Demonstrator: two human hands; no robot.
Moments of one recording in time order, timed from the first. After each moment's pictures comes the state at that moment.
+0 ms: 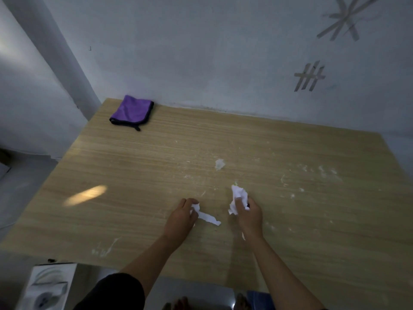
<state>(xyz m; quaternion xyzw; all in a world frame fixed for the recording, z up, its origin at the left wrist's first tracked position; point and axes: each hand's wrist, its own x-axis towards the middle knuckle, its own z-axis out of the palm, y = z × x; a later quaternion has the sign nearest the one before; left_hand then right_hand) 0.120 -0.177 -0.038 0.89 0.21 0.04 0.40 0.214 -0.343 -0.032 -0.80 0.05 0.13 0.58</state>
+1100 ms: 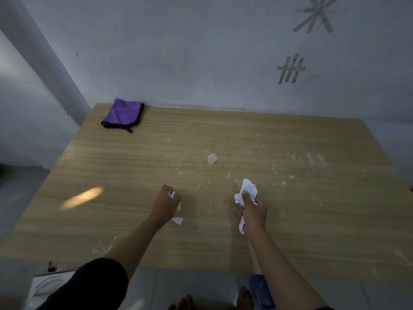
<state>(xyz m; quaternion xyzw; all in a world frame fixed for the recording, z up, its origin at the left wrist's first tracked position) 0.123 -0.146 -0.011 0.81 0.32 0.00 0.50 0.194 -0.358 0.005 -0.67 0.22 0.12 0.69</state>
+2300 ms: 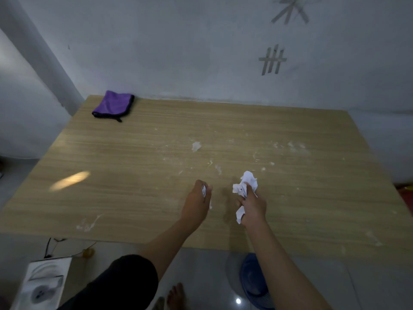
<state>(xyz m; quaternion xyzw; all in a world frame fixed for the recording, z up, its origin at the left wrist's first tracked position) 0.128 -0.295 -0.001 0.87 0.20 0.09 0.45 0.195 -0.426 0.002 -0.59 0.27 0.16 0.74</state>
